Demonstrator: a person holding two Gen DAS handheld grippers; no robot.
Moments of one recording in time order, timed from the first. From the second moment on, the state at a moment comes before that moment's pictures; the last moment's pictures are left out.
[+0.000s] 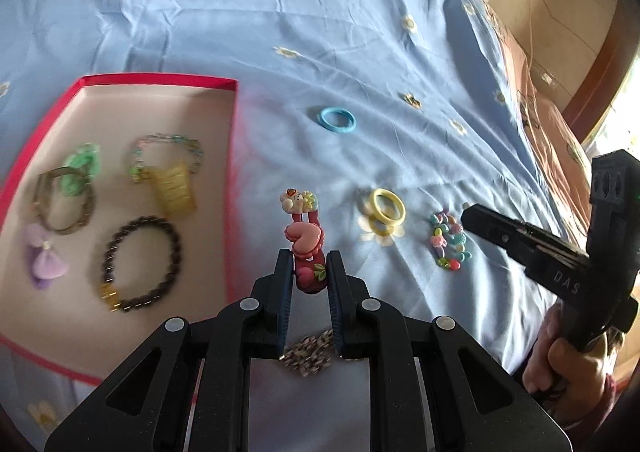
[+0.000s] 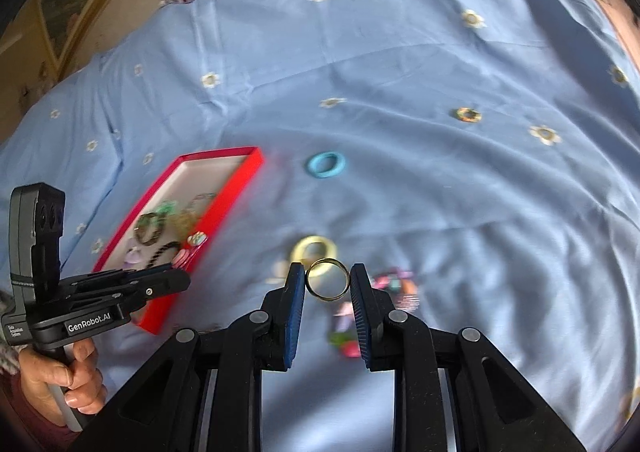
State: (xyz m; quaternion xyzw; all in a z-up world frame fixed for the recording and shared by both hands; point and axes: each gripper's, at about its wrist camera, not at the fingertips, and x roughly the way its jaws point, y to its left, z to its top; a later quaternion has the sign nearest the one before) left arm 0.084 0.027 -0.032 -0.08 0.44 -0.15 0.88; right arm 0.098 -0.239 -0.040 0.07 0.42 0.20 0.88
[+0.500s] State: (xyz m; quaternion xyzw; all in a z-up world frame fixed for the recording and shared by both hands) left arm 0.059 0.082 -0.022 -0.11 0.43 -0.11 0.89; right arm 0.086 -0.178 -0.034 0.05 0.42 0.27 0.87
